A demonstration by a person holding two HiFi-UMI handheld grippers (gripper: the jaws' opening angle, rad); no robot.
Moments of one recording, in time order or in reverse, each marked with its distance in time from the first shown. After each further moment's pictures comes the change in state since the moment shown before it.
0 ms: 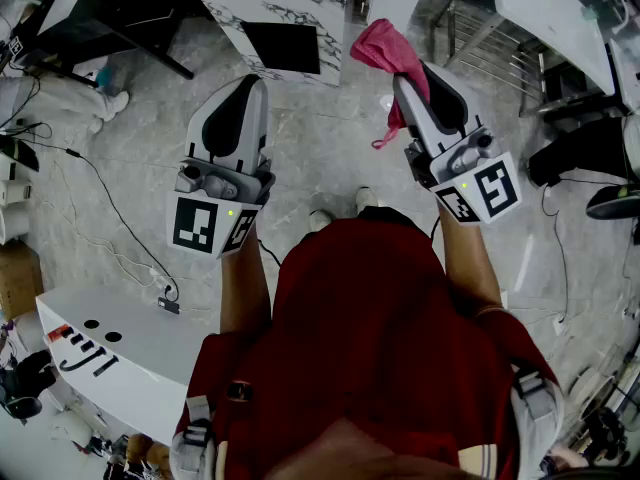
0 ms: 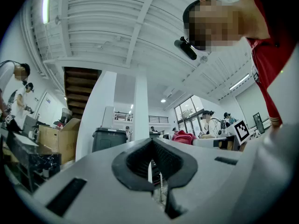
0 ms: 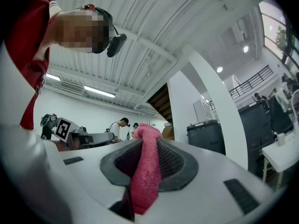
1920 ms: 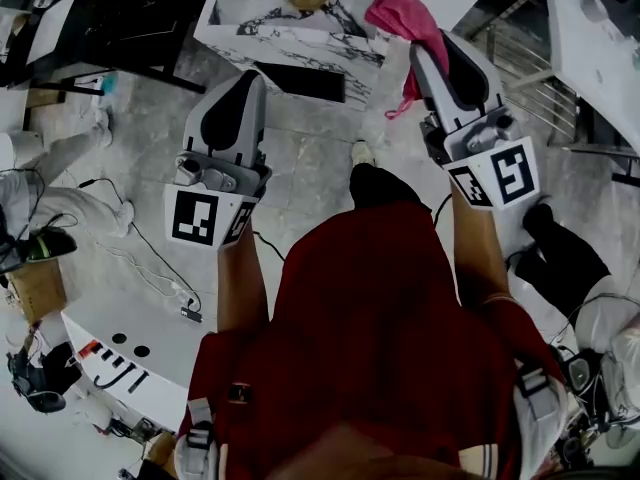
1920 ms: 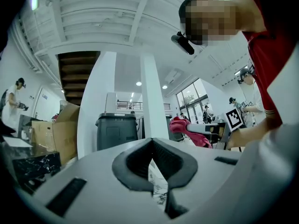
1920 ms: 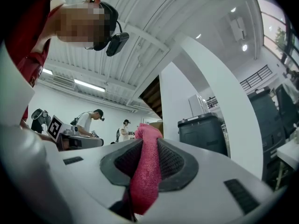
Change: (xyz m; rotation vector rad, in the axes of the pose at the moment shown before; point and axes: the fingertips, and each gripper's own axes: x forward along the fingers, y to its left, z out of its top) left arm 0.202 0.203 -0.115 0.044 0.164 0.011; right arm 0.232 -0.209 -0.085 -0.009 0.012 -0.038
